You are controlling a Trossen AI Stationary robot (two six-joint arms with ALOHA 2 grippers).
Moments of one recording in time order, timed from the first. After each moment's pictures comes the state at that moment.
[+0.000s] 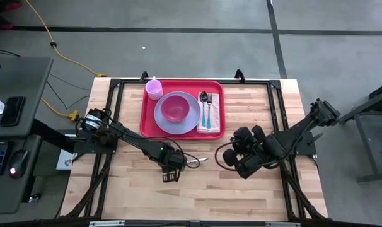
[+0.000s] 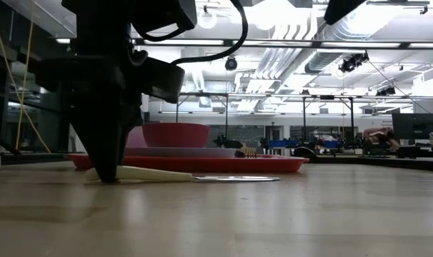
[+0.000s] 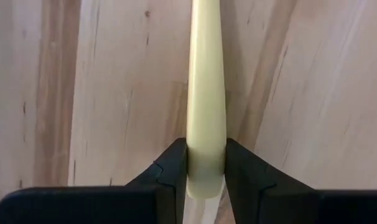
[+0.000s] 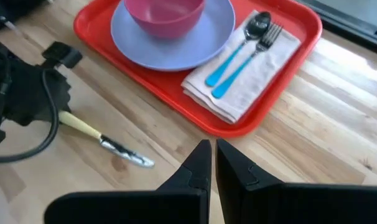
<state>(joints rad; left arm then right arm) -0.32 1.87 1.16 -0.67 -0.04 -0.51 0.55 1.50 1.41 -1.28 0.76 1.40</state>
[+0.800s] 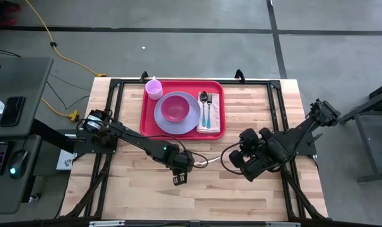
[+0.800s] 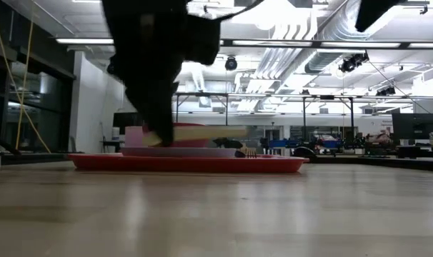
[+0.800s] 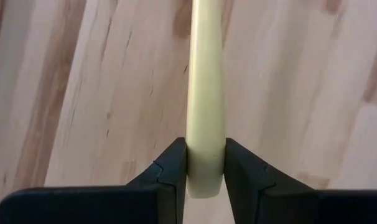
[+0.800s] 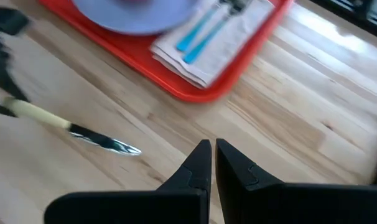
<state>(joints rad) -0.33 1.88 1.31 -0.63 -0.04 -0.59 0.60 1.50 1.41 -1.45 0.66 1.54</state>
